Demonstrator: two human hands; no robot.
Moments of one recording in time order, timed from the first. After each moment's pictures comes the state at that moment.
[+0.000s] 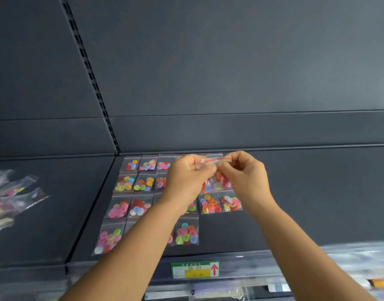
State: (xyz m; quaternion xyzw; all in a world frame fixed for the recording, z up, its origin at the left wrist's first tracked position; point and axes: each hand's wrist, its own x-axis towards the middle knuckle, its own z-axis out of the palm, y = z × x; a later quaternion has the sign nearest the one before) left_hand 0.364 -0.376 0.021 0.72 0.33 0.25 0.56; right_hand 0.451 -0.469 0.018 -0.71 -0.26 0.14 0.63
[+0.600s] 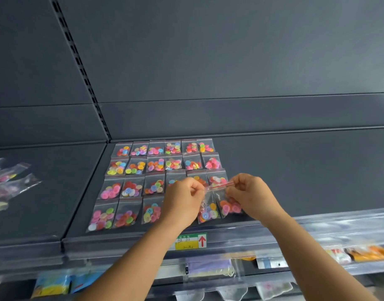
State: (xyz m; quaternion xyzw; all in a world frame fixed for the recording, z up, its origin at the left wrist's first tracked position) left_hand 0.334 -0.420 -0.033 0.84 0.34 0.15 0.40; right_hand 0.455 -0.536 -0.034 -0.84 -0.27 0.21 0.42
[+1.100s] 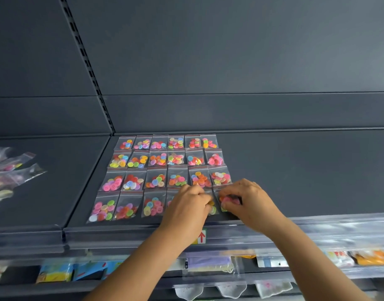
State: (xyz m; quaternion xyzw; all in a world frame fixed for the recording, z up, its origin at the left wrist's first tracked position) left_hand 0.320 -0.433 -0.046 0.96 0.20 0.08 0.18; right_hand 0.449 -0.549 -0.045 -0.82 -0.51 0.08 0.25
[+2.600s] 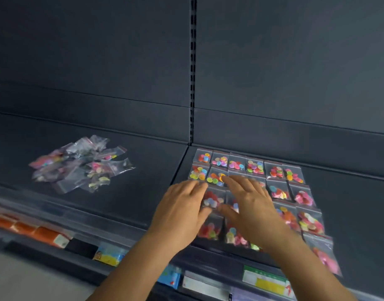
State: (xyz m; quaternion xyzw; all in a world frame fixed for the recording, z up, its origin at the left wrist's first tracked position) left_hand 0.203 -0.325 -0.007 0.93 0.34 0.12 0.08; right_hand 0.348 -0.404 -0.004 -0.80 -0.59 0.07 0.13
